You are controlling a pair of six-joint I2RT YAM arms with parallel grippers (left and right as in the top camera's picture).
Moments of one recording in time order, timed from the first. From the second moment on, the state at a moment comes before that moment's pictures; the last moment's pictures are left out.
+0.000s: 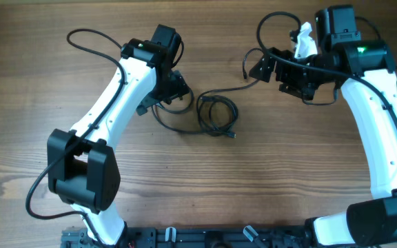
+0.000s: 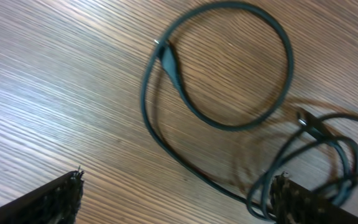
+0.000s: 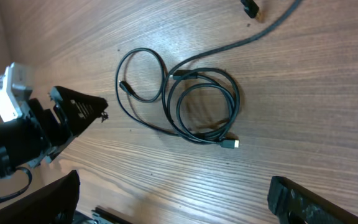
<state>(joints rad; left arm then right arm) -0.36 1.89 1.60 -1.19 -0.08 -0.82 0.12 1.62 1.62 -1.19 -0.50 0.40</state>
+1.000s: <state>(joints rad) -0.25 1.89 1.33 -0.96 0.03 -0.81 0.47 2.06 1.59 -0.89 -0.37 0.53</state>
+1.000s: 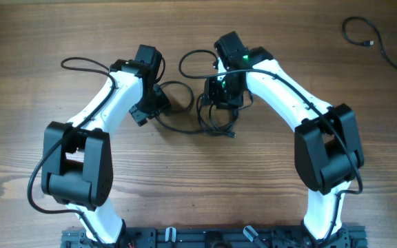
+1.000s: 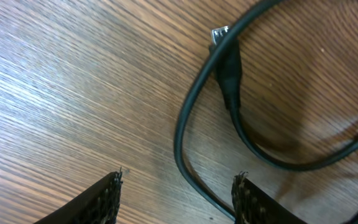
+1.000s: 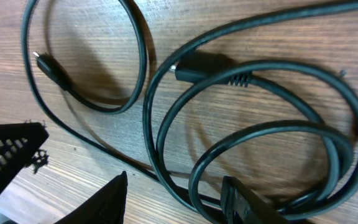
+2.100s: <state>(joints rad) -0.33 1.98 1.33 -0.93 0.07 -0.81 0.43 1.76 1.52 -0.77 -0.52 0.62</state>
